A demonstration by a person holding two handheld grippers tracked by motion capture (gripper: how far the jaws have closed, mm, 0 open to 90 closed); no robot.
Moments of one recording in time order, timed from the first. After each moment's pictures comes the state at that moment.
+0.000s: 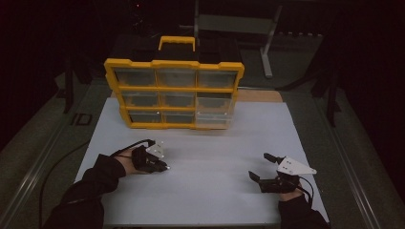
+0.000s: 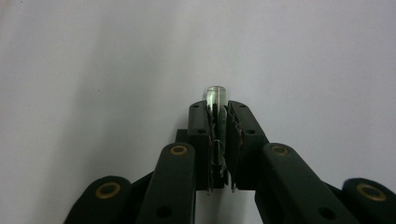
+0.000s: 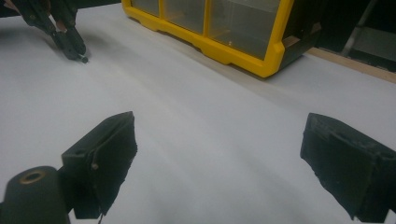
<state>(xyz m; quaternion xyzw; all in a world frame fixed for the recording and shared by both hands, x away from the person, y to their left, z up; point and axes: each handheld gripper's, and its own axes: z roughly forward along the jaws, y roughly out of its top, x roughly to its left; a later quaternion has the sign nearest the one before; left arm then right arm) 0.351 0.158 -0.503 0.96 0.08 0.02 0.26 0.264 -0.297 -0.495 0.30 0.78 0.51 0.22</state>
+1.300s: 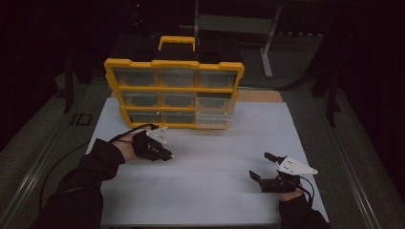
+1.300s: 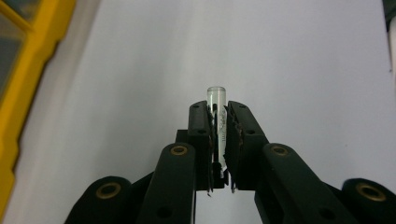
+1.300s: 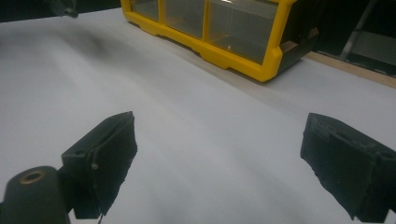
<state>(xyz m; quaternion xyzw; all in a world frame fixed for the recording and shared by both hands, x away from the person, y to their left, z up) 0.358 0.142 -0.427 0.96 0.05 0.01 0.29 0.264 -0.298 -0.493 0.30 0.77 0.51 0.22</state>
